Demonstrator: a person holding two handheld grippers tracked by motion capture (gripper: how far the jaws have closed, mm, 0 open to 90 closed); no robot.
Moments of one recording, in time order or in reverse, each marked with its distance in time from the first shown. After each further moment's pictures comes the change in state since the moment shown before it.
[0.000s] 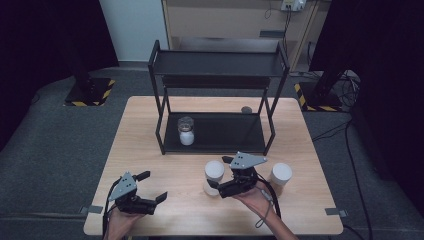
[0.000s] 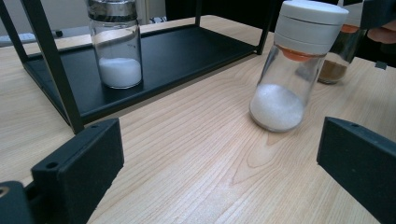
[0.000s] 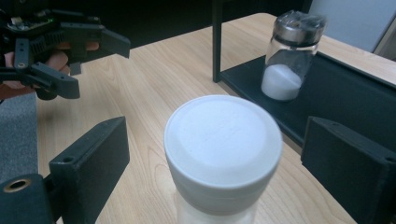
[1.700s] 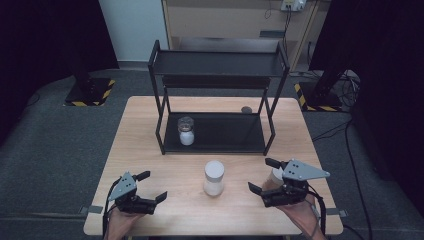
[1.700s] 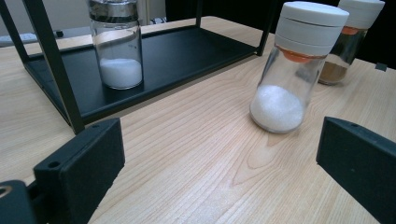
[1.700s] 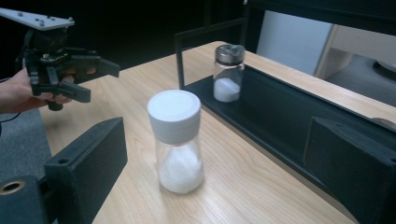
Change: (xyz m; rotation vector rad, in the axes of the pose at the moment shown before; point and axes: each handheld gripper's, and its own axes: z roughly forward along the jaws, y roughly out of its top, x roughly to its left) left arm 0.000 0.000 0.000 -0.006 0.001 0.000; right arm 0.010 -0.018 -0.119 -0.106 -0.117 0.025
